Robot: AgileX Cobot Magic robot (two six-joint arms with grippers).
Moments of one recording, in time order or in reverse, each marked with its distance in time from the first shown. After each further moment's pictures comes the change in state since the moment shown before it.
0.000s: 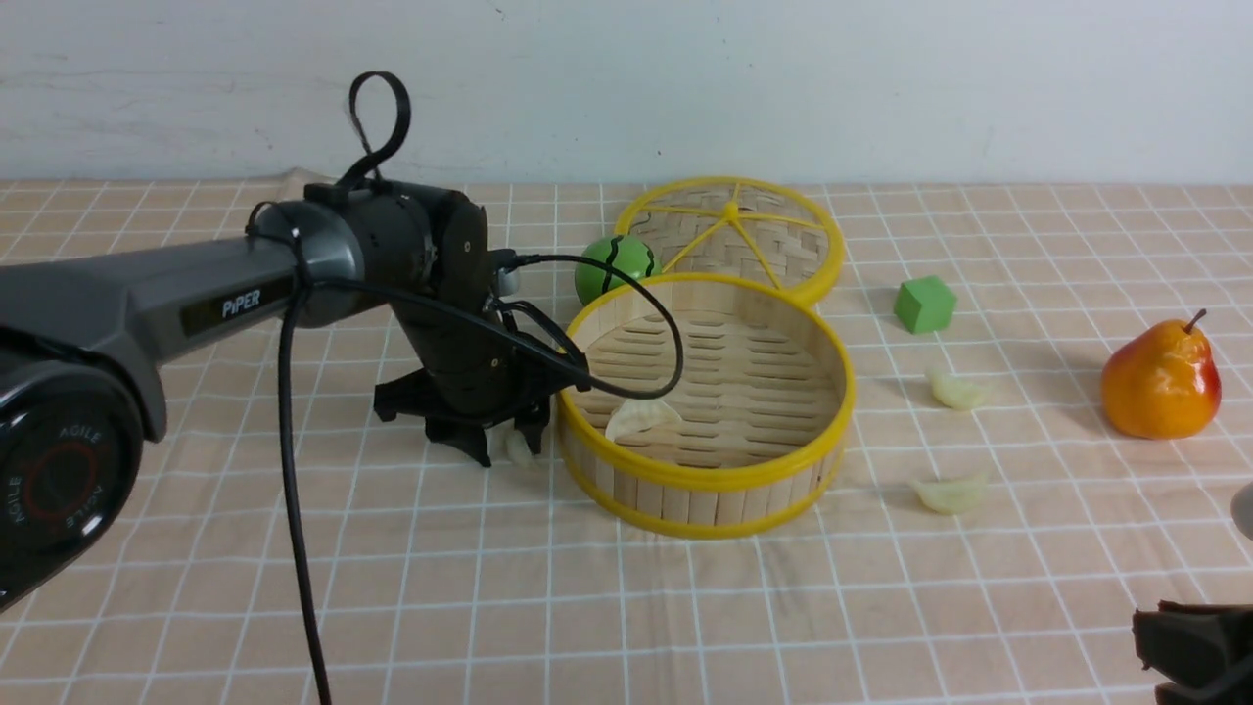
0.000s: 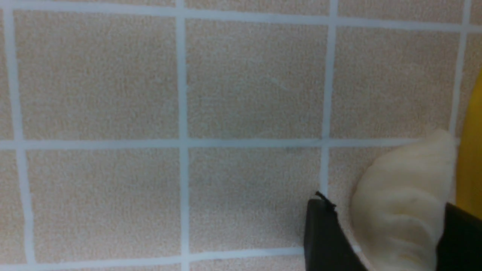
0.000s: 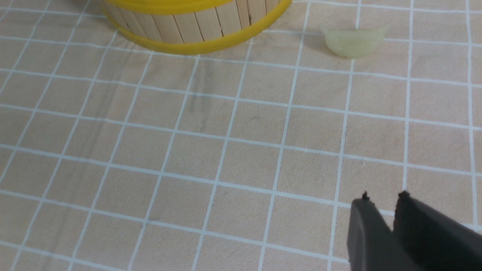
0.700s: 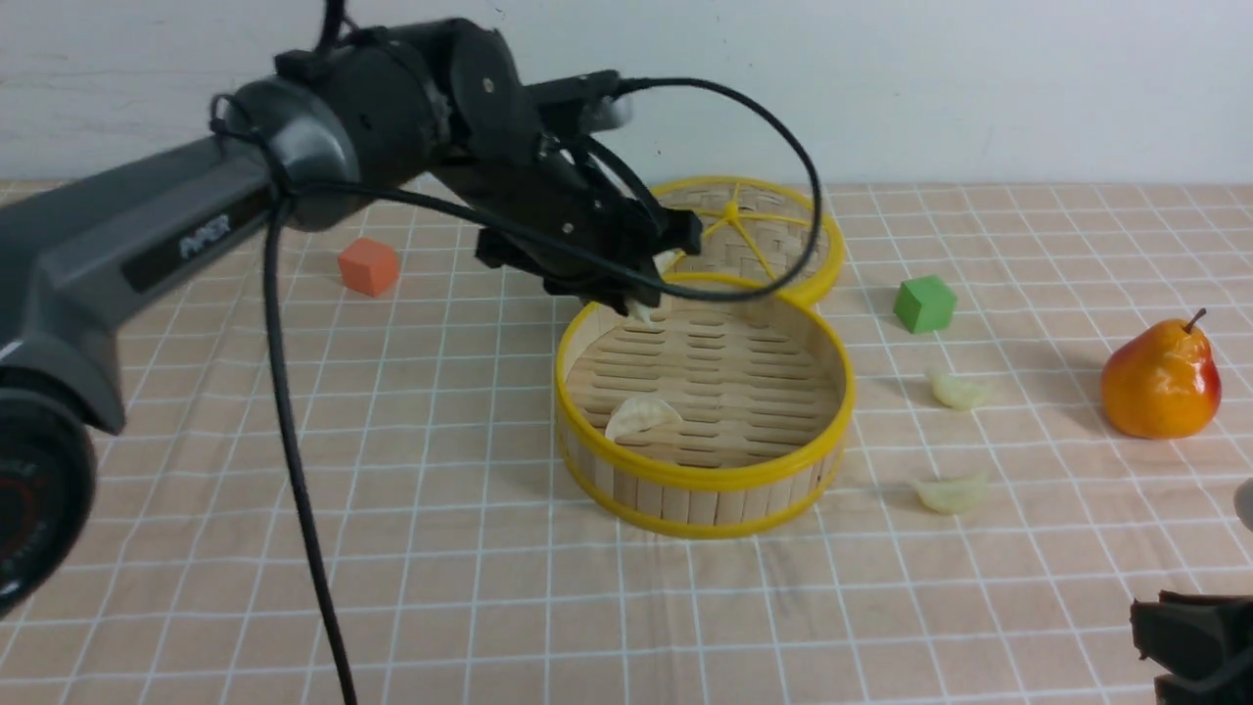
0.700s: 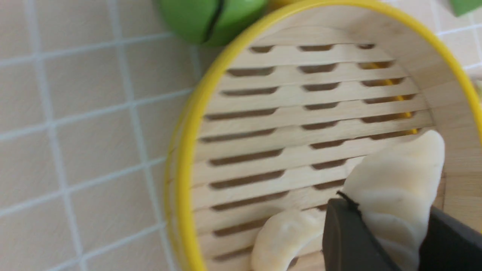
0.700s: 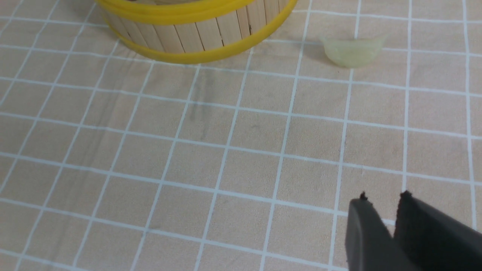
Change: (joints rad) right arm 0.000 0.000 0.000 0.000 -0.020 0.000; left arm -0.086 -0.084 -0.185 -0.219 -0.058 0.360
